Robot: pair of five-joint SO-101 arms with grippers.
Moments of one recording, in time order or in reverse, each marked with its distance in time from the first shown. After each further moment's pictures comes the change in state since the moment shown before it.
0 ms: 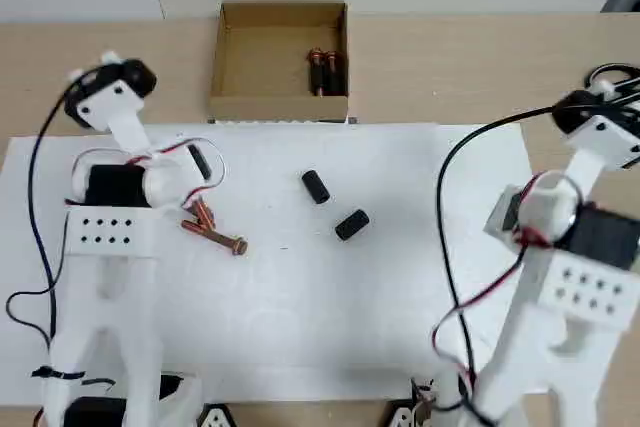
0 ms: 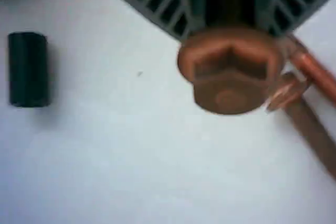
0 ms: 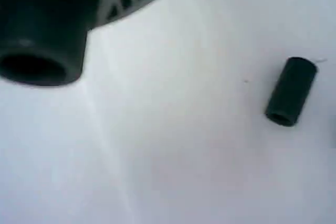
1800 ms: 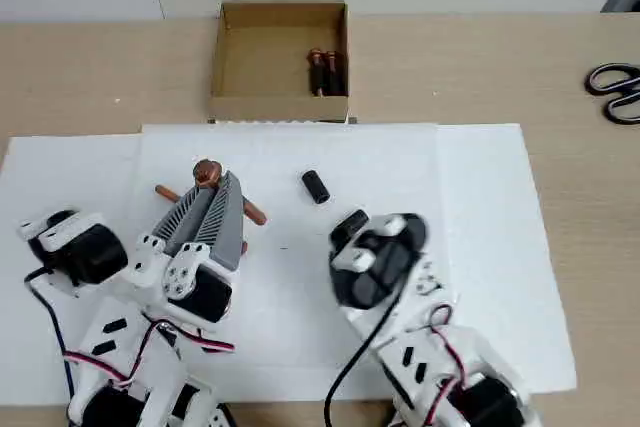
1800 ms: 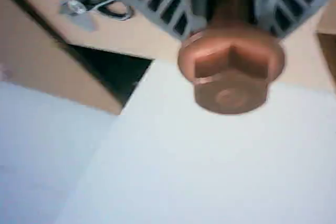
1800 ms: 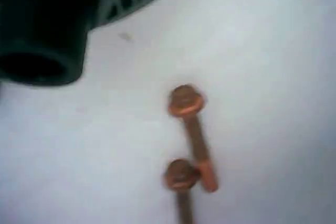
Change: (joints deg) left arm 20.4 -78.9 48.8 -34.2 -0.4; right arm -52.0 -65.1 58.9 -34.1 16.6
